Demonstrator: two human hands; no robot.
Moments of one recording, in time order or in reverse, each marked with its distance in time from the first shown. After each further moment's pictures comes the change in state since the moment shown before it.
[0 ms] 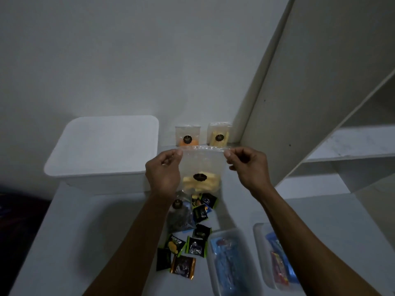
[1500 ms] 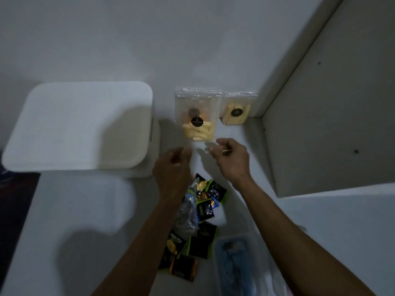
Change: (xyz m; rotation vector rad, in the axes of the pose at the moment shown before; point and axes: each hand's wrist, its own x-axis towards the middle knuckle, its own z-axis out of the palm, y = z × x) left_hand 0.048 -0.085 0.042 0.435 0.023 -0.090; right_hand 0.076 0.106 0.085 -0.166 -0.095 0.309
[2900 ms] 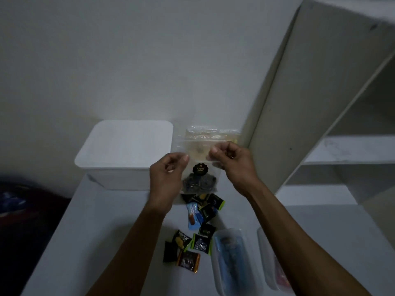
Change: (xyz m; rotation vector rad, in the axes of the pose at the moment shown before) left_hand -0.103 0.057 -0.130 -0.468 -0.146 0.258; right_hand -0.163 -0.111 -0.065 0.387 -0.193 -0.359
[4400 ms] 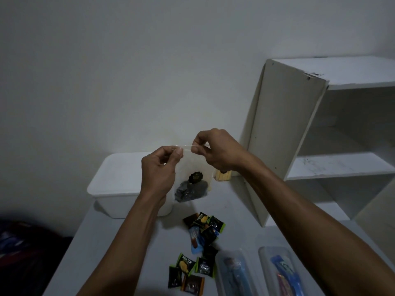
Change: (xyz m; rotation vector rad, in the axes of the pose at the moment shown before) left_hand -0.010 0.098 -0.022 -0.056 -0.009 0.251; right_hand -0.014 -0.140 0.028 -0.982 -0.269 -0.413
